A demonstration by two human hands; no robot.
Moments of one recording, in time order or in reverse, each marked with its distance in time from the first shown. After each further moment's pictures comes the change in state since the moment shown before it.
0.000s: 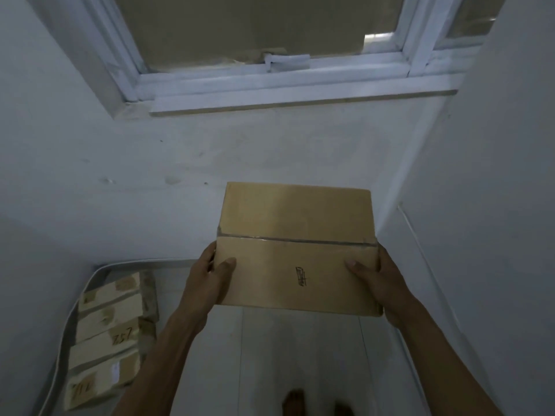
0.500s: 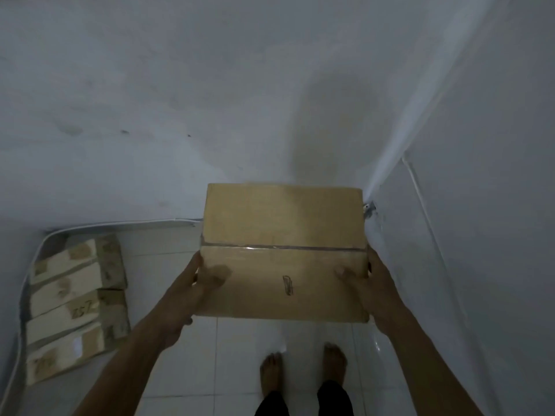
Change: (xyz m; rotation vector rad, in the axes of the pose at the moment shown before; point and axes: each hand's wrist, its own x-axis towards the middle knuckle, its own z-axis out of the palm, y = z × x) left_hand 0.082 -0.078 0.117 0.125 -0.255 -0.409; right_hand 0.118 0.137 -0.044 -0.018 -0.019 0.253
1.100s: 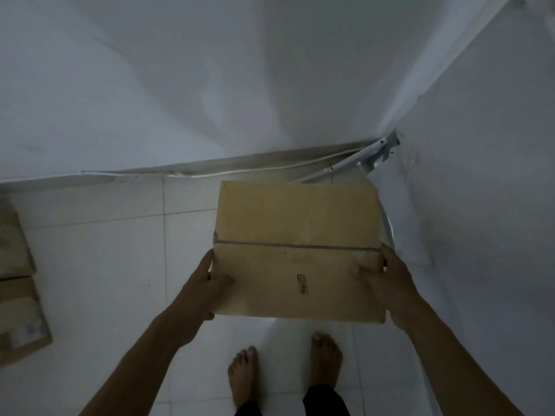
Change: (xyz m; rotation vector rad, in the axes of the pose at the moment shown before) left_hand 0.272 -0.165 0.159 -0.049 -0.126 -0.281; right_hand 0.228 0.251 -0.035 -0.178 0.091 0.313
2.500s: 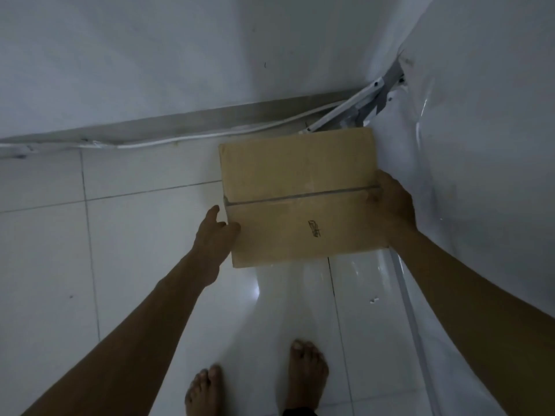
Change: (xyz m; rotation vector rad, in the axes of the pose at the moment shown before) left_hand 0.195 -0.020 0.110 -0.078 0.109 0.009; right_hand 0.196 0.048 -0.010 -0.220 0.288 -0.140
